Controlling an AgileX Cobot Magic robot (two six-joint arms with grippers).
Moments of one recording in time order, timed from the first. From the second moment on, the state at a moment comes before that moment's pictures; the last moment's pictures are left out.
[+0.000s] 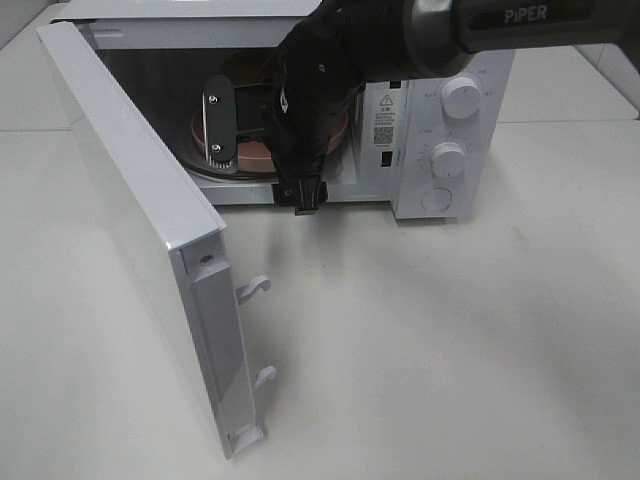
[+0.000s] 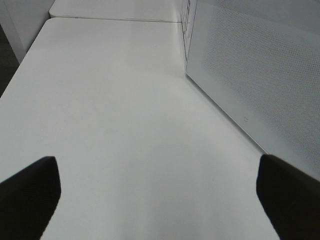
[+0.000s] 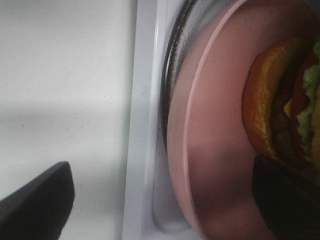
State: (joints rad) left arm 0.06 0.00 -0.52 -0.09 1.08 0.06; right arm 0.68 2.21 -1.70 -0.36 0.48 -0.86
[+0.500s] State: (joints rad) left arm 0.06 0.00 -0.52 -0.09 1.08 0.06; right arm 0.67 2.34 -1.80 -0.36 0.45 -0.86
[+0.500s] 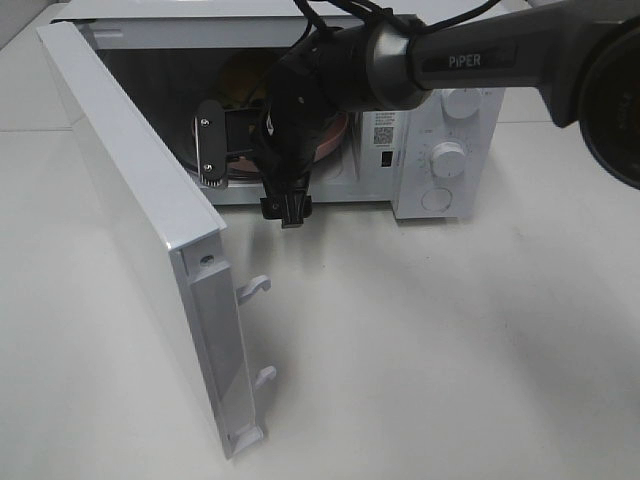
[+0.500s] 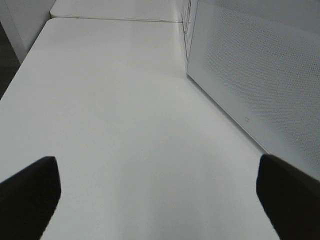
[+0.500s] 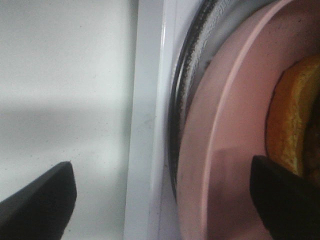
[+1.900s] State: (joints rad) left arm 0.06 0.00 -0.52 -0.09 1.08 0.06; right arm 0.65 2.34 -1.81 -0.18 0.48 -1.03
